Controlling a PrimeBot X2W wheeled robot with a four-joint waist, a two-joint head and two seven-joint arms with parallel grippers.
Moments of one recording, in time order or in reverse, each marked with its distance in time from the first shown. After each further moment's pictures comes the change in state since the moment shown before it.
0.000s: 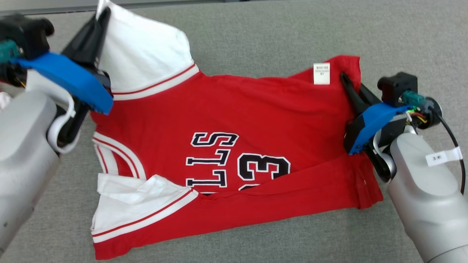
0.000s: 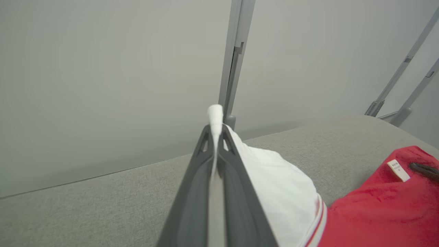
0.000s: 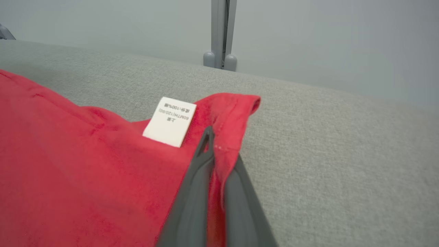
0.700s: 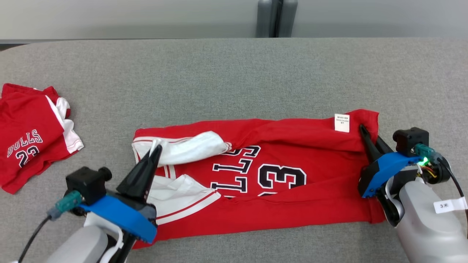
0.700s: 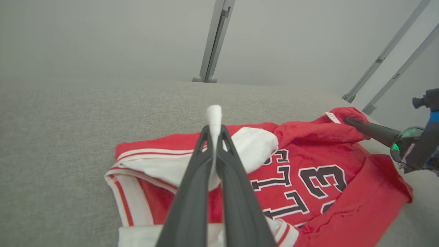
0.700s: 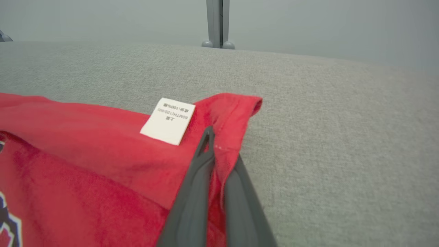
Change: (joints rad) left arm 0.703 -0.033 0.303 -0.437 0.224 0.065 0.000; right arm 0.154 -0.006 -0.072 0.148 0.014 0.000 -0.125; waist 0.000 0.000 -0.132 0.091
